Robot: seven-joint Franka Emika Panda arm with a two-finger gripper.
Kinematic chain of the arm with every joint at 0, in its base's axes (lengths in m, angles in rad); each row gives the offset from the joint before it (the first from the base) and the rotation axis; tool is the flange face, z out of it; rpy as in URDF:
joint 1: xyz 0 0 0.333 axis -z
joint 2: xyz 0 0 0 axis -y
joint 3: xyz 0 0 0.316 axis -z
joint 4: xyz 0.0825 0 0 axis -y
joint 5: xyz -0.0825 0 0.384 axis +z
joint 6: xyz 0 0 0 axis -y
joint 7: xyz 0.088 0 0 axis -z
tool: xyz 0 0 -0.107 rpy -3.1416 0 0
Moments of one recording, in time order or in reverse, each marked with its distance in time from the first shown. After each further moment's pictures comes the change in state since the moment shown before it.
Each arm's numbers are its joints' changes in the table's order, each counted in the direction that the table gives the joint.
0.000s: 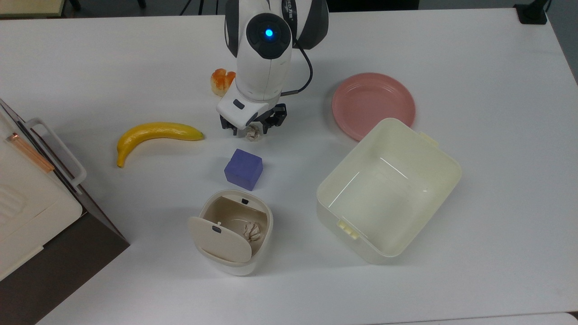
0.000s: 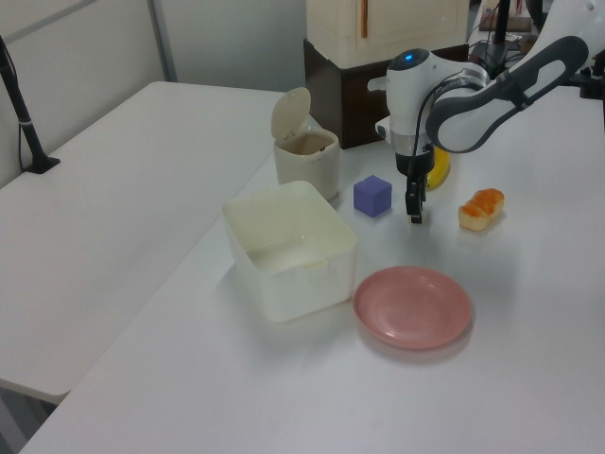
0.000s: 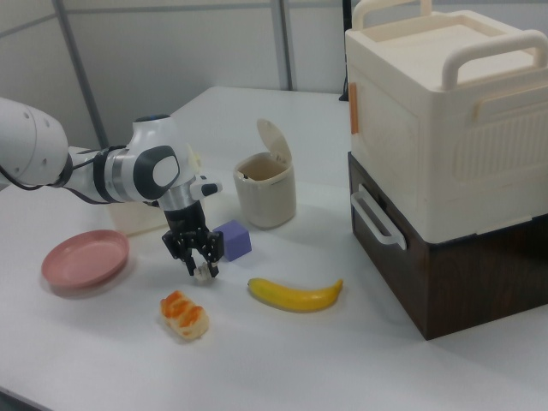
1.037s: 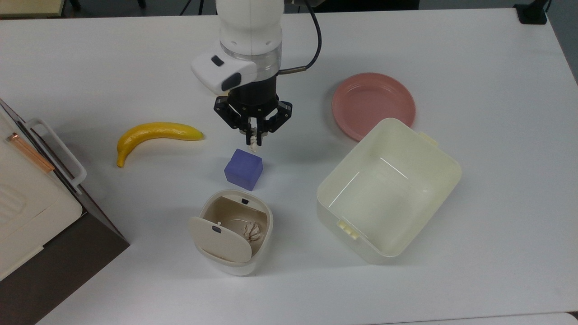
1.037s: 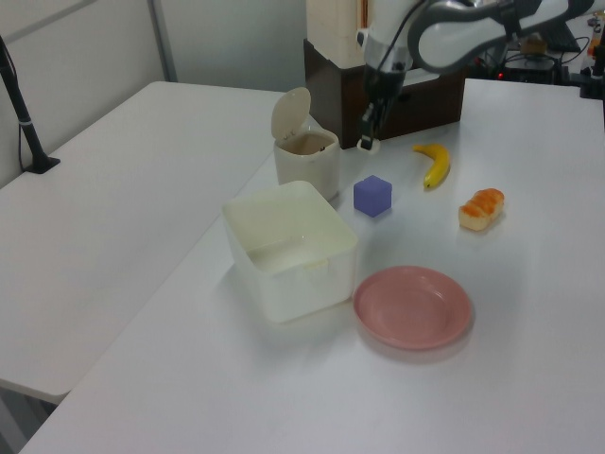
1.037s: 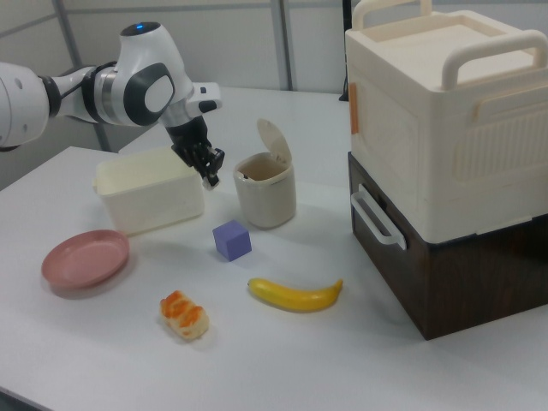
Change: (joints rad) arm 0.014 0.039 0.002 0.304 0.138 -0.032 0.148
